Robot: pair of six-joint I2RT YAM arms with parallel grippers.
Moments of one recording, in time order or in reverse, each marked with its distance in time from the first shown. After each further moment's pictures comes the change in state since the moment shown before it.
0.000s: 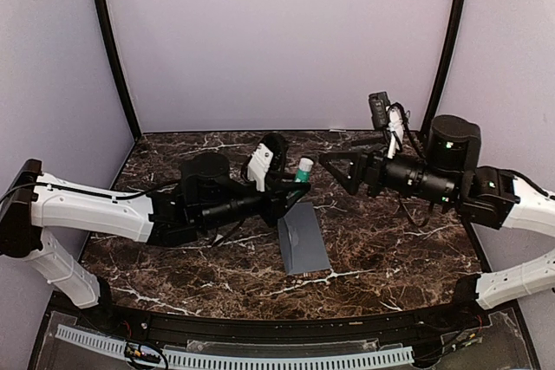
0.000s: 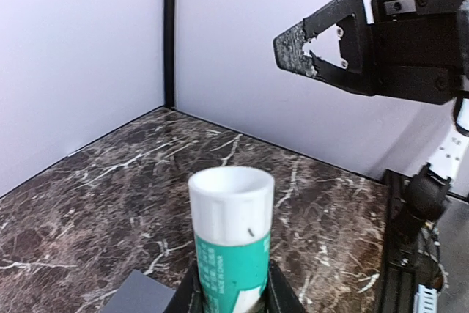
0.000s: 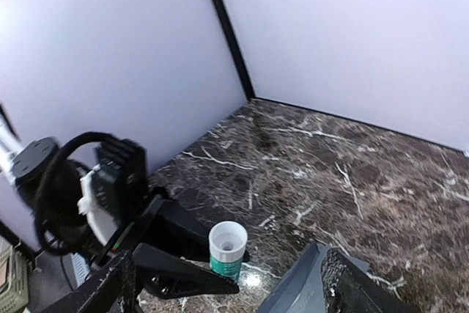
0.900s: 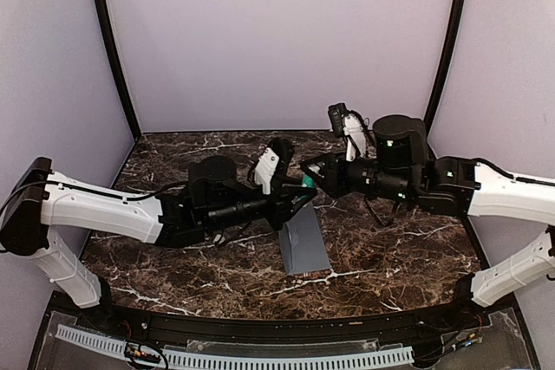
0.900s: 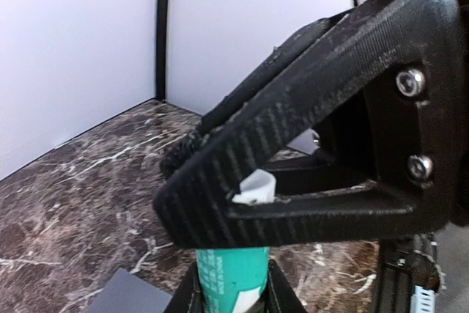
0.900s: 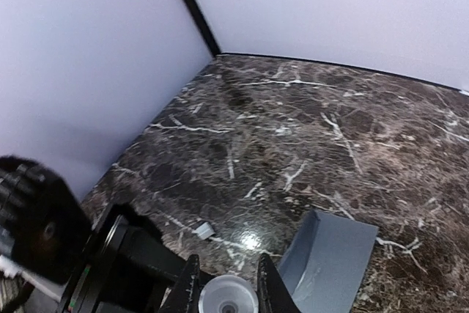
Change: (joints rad) left arm -0.001 0.017 -0.010 0.045 0.158 -0.039; right arm 0.028 0.166 0.070 -0.037 -0.013 0.087
